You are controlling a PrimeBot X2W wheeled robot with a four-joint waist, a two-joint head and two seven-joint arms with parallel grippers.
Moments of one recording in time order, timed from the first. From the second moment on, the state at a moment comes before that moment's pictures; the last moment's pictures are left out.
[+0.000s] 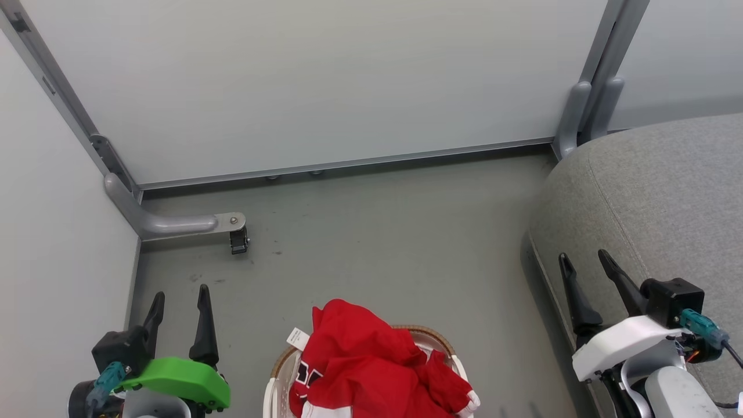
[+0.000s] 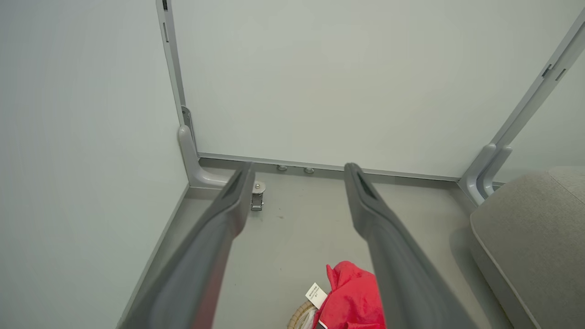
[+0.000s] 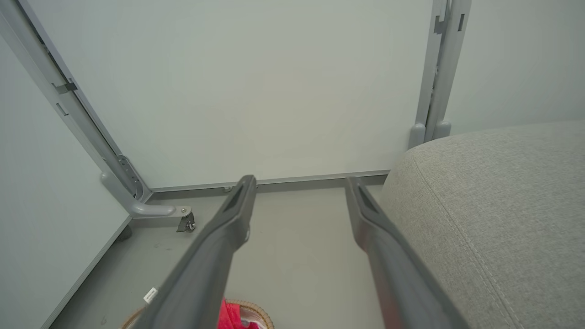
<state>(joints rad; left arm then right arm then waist) -0.08 0.08 -0.03 0.35 -0.30 -0.10 -0.20 -0.13 -0.14 0.06 0.28 0.32 0.13 -0.19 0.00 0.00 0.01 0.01</state>
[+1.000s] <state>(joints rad) -0.14 0.05 -0.08 0.42 -0.12 -0.13 -0.26 -0.20 -0.13 0.11 0.25 0.11 0.13 -0.26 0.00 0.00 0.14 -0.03</state>
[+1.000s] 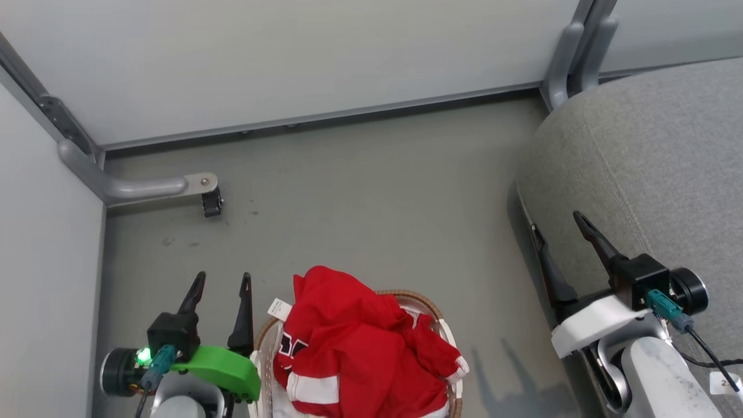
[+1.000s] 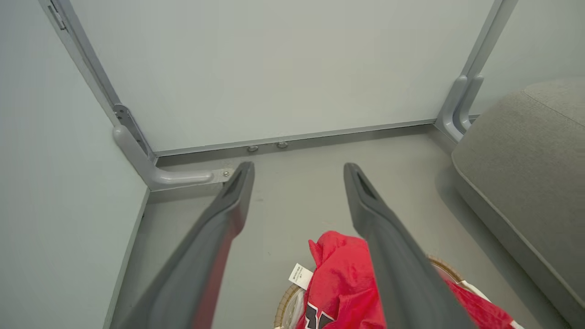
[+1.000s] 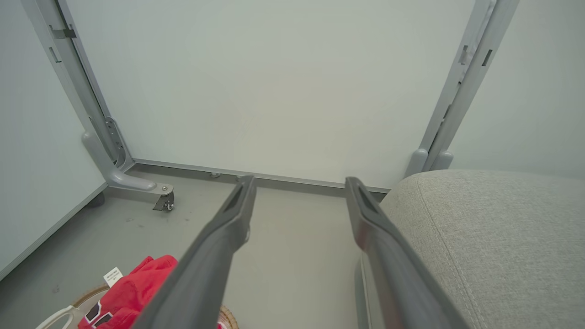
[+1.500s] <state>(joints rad) -0.33 0.05 -0.25 0.66 -0.15 -0.13 -0.26 -0.32 -0.11 0.14 0.22 0.09 0.13 -0.26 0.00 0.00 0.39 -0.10</state>
